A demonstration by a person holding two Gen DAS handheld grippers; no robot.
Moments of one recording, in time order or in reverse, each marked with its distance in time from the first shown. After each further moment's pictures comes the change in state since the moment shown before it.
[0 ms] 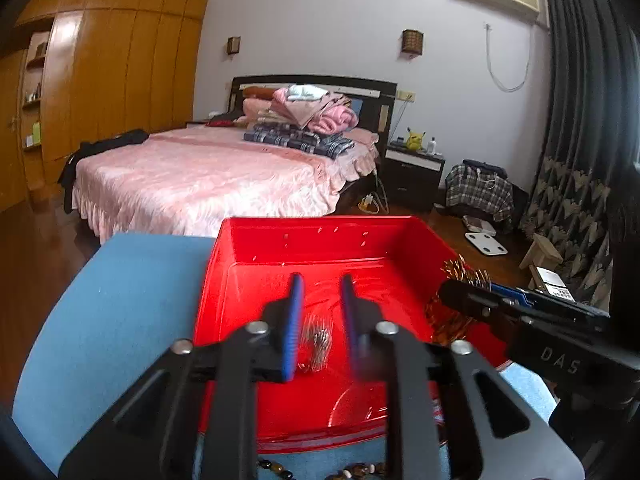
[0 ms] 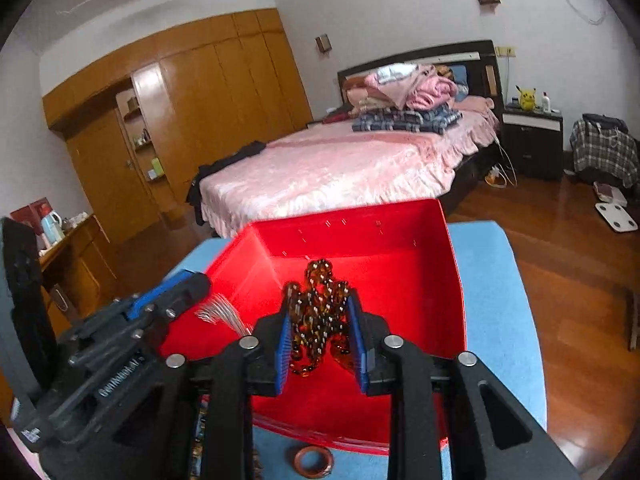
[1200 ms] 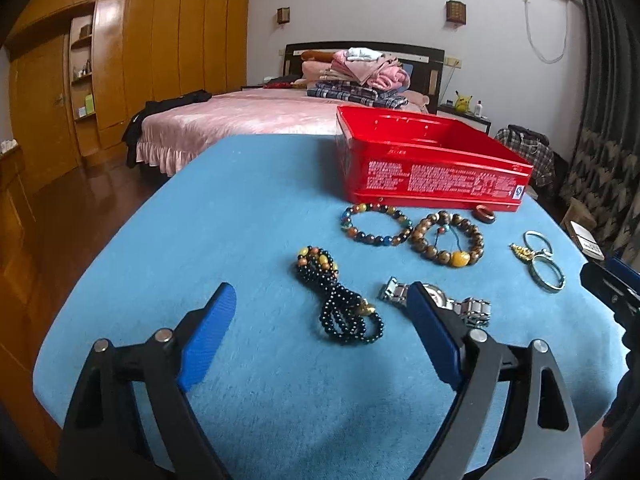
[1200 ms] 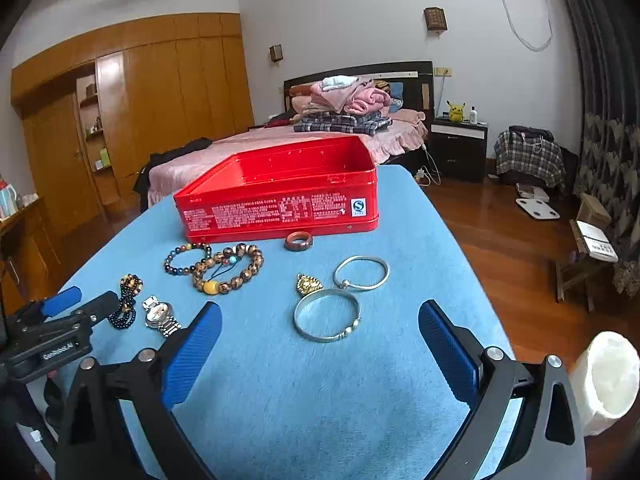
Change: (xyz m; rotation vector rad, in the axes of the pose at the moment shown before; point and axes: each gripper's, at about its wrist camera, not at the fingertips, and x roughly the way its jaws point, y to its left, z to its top) left arm -0.146 0.061 -0.140 -0.022 0.133 0.199; right arm -0.142 0.052 -0.162 -0.028 -0.064 -0.263
